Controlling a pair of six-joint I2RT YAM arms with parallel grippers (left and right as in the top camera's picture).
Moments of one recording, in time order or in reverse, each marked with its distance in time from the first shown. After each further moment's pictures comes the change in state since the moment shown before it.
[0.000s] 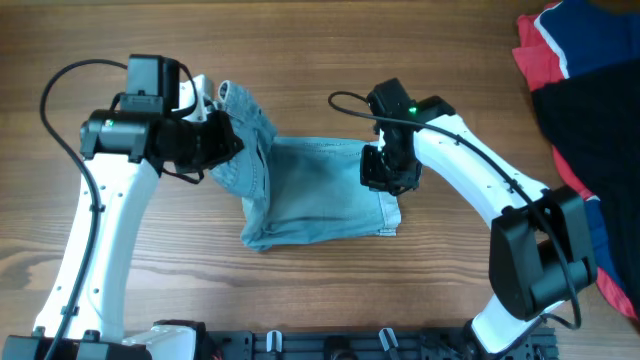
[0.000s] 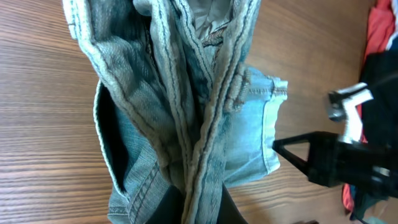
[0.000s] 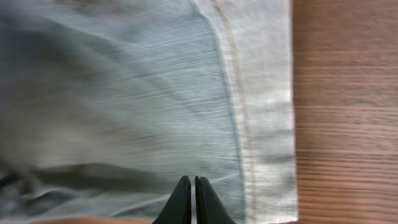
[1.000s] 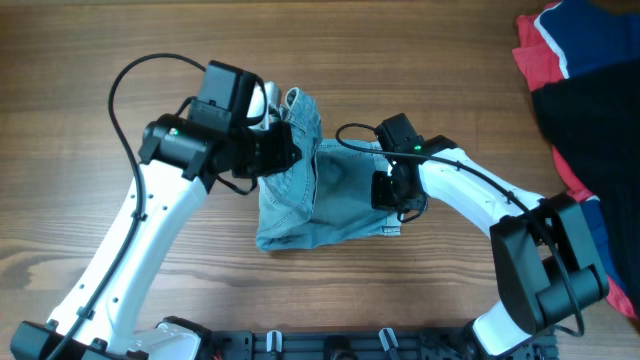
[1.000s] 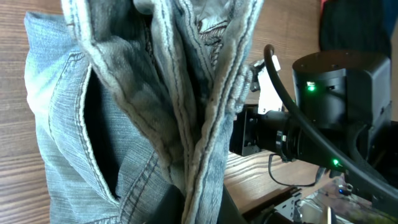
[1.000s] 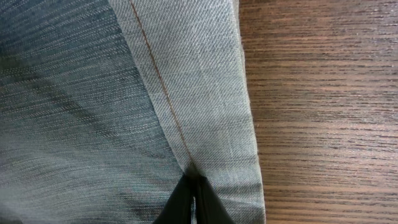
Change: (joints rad) left arm -0.284 0.000 0.000 0.090 0.008 -0.148; right arm -0.004 -0.057 -0.291 0.280 0.087 -0.024
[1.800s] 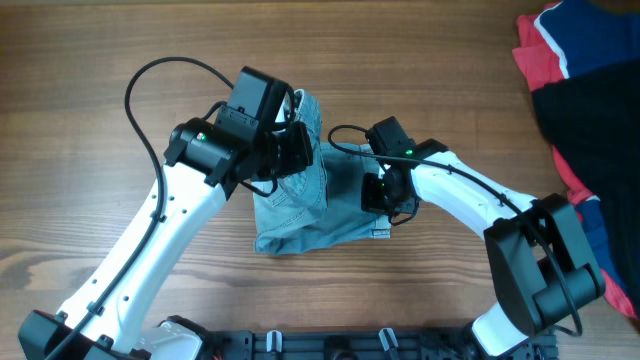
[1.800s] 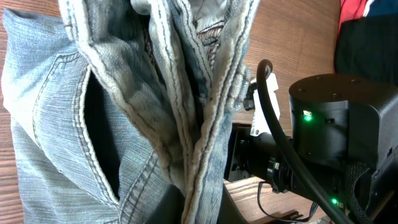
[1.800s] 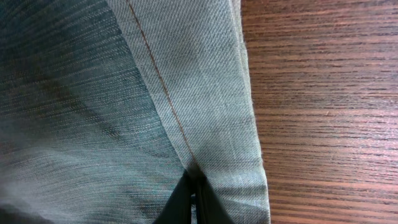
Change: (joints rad) left arm -0.104 0.019 0.000 0.050 -0.133 -0.171; right arm 0.047 0.002 -0.004 0.029 -0.066 0.065
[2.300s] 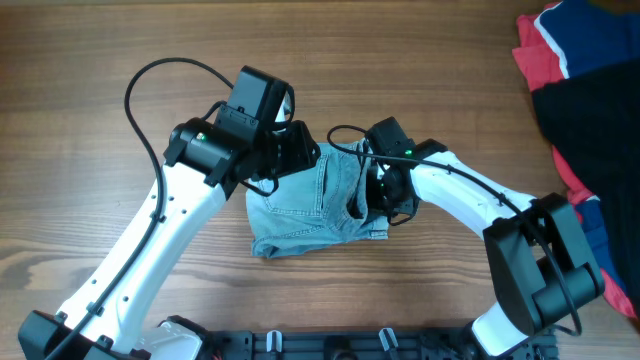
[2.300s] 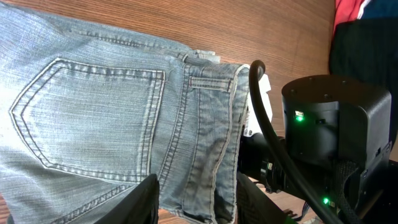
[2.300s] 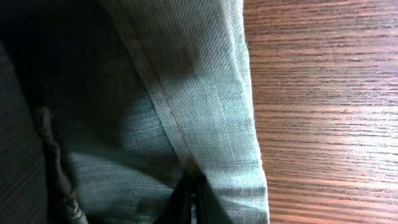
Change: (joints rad) left arm 0.000 0.000 0.003 0.003 0.010 -0.015; right arm 0.002 0.002 0.000 0.000 -0.020 0.000
